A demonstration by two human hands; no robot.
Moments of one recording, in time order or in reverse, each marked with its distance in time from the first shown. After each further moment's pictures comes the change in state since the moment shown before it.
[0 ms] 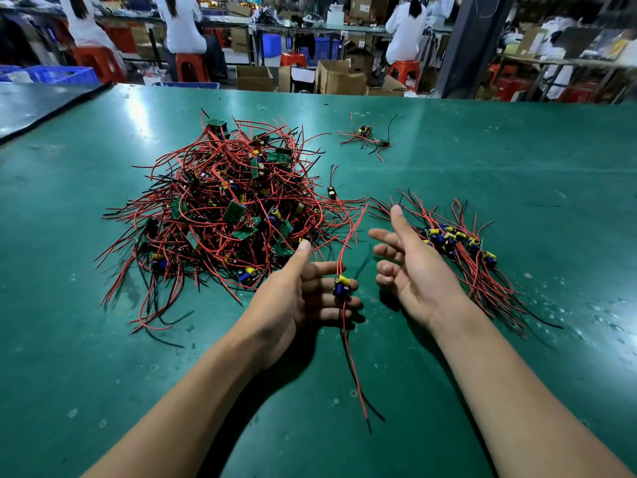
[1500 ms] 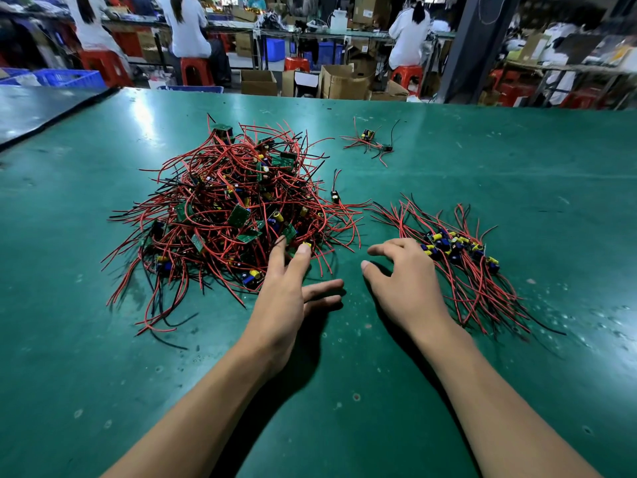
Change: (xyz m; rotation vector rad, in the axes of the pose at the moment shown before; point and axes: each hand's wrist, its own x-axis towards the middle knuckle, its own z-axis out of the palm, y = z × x) left_hand 0.003 -0.009 -0.002 -0.076 0.166 0.274; right_hand 0.001 0.024 -0.008 -1.177 0.174 -0.658
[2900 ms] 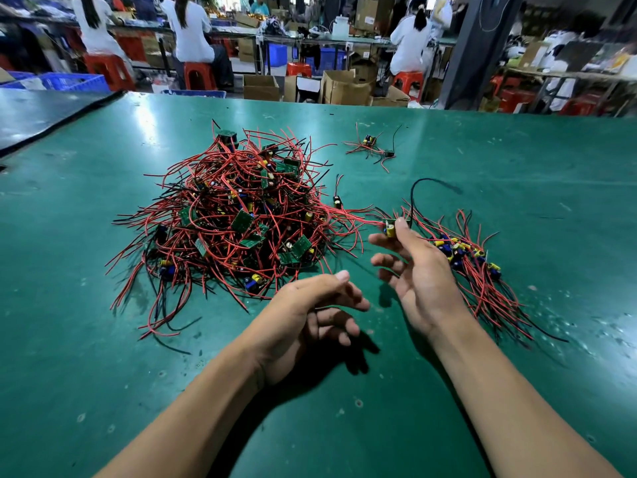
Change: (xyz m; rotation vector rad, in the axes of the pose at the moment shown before) left_hand -0.010 0.011 -0.002 0.028 -0.370 -0.277; right_hand 0.008 -0.028 -0.022 1.257 -0.106 0.424
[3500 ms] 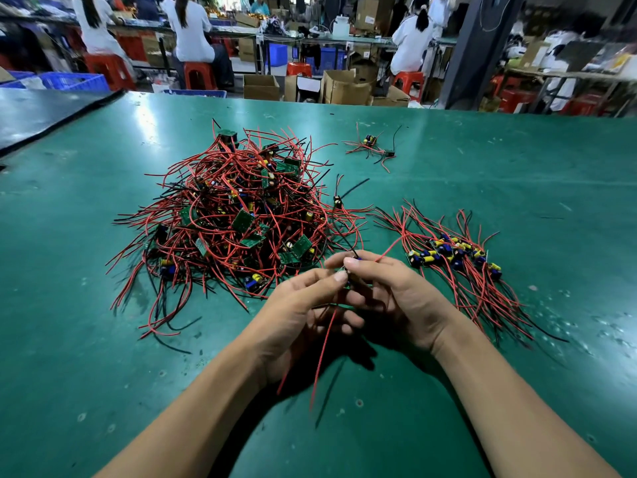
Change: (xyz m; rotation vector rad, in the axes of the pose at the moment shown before) left_hand 0.007 -0.003 -0.011 0.131 -0.023 0.061; right_hand -0.024 0.001 0.007 0.000 -0.580 0.374
